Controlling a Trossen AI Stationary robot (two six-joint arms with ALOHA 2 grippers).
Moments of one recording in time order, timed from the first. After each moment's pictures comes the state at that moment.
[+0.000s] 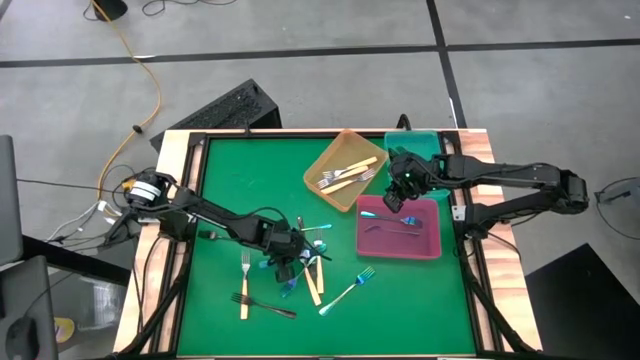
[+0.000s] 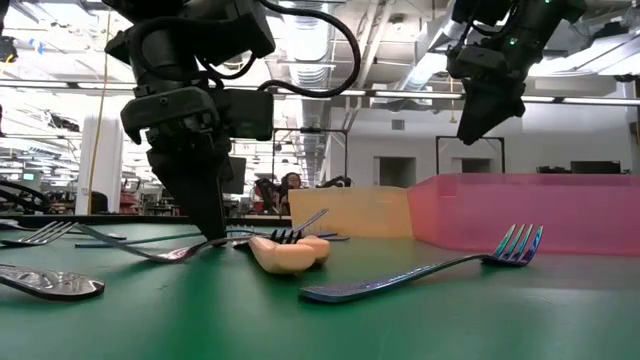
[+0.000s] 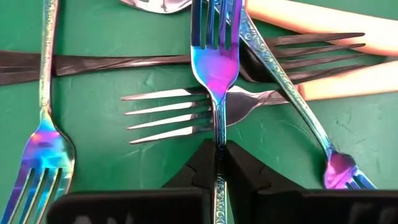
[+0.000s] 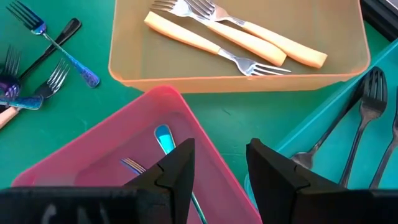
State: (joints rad) left arm -0.21 1.74 0.92 -0.35 -0.01 -0.45; right arm -0.24 1.12 0.88 -0.75 0.16 0.40
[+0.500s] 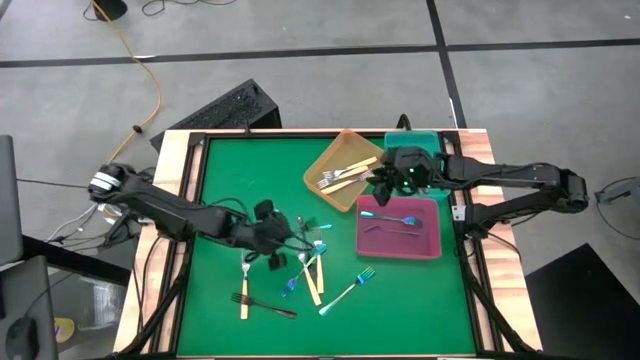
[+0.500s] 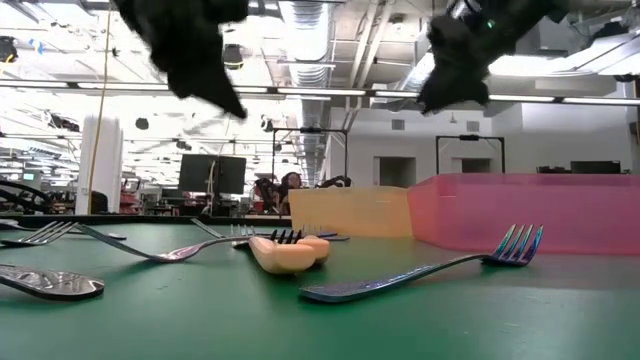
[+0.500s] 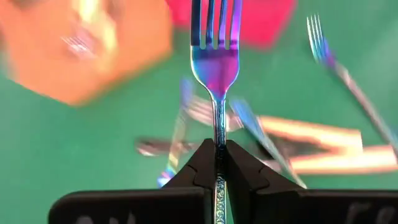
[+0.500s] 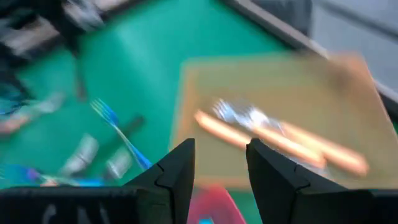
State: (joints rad) left arm -0.29 1.38 0.92 -0.43 -0.45 -0.46; right arm -0.21 1.12 0.88 -0.39 0.16 0.37
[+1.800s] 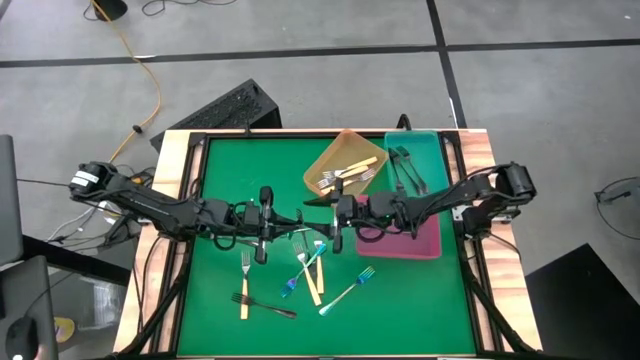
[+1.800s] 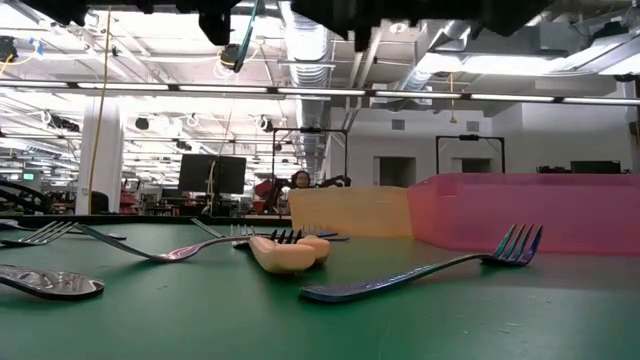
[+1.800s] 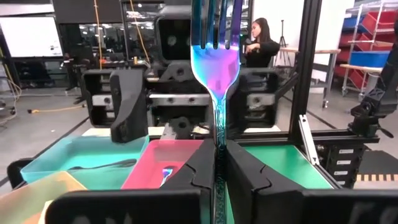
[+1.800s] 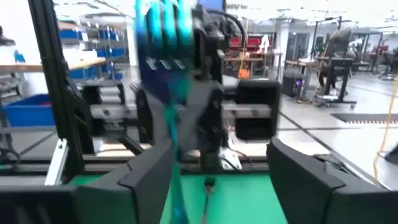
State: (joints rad) left arm -0.22 1.15 0.55 0.64 -0.22 0.02; right arm 0.13 1.63 0.94 0.79 0.16 -0.01
